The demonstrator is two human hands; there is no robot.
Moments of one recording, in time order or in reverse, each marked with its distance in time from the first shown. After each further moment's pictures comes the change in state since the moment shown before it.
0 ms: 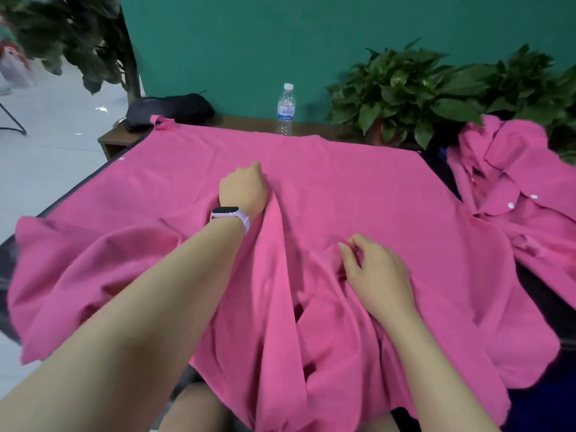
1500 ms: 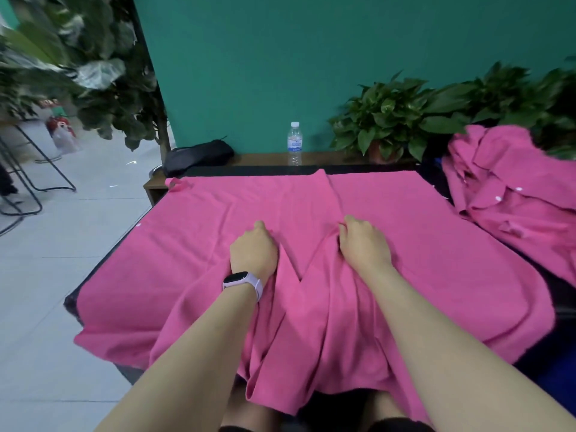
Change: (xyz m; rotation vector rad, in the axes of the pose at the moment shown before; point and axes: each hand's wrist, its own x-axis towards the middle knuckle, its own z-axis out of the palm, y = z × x) left_hand -0.125 -0.019 -0.059 -0.045 -0.047 -0.058; right_hand 0.045 -0.018 0.020 -0.111 0.052 0.019
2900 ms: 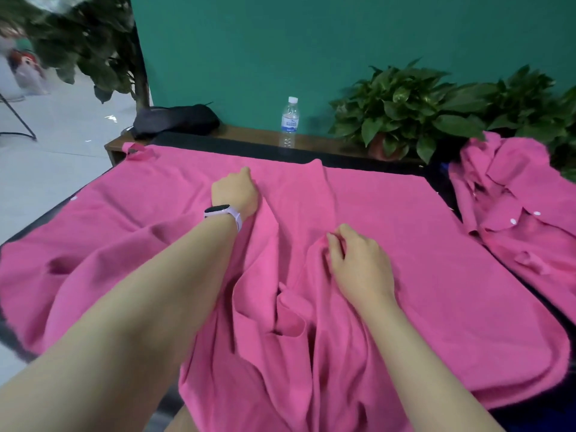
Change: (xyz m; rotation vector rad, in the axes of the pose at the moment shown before) left_hand 0.146 0.006 0.056 0.084 -0.005 0.000; right_hand -0.013 0.003 -0.004 0.058 0.069 -0.082
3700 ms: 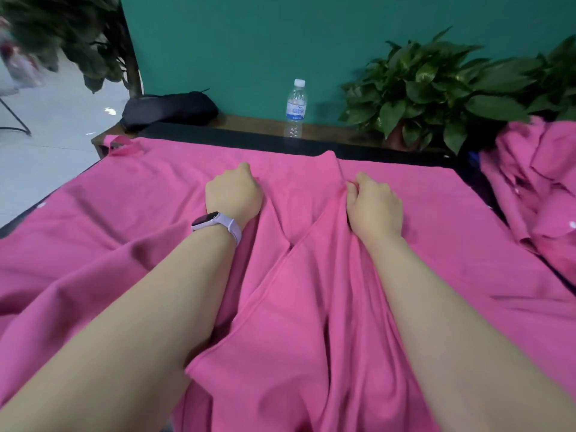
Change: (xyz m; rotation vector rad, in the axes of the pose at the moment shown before) left_hand 0.022 -0.008 0.019 0.000 0.058 -0.021; right_hand 0.141 0.040 0.078 -0.124 0.055 0.094
